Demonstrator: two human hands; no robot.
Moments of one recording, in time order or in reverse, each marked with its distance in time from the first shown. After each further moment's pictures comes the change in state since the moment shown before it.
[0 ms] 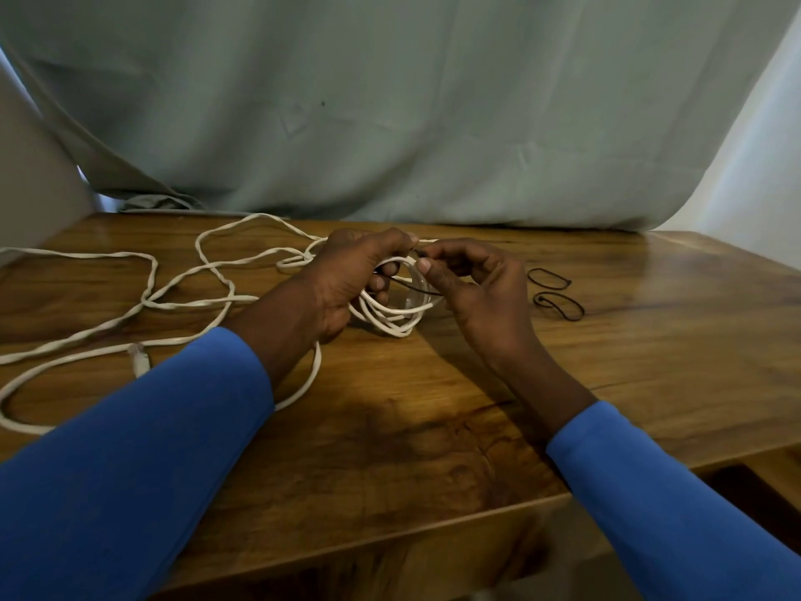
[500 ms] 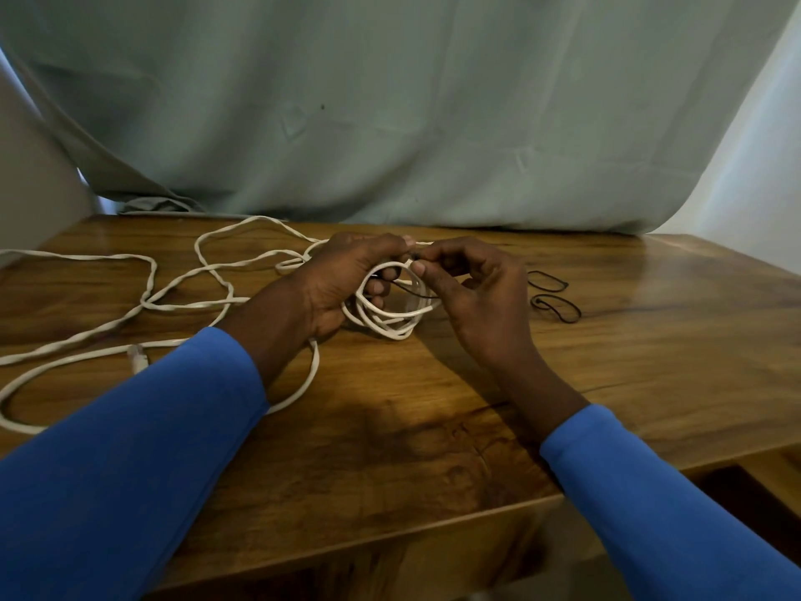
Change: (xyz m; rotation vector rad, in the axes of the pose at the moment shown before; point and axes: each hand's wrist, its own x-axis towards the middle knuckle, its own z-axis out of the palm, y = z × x) left_hand 0.001 0.002 -0.009 -0.004 -0.151 -0.009; right_hand -0.002 -0.004 -0.001 -0.081 0.011 -0.087
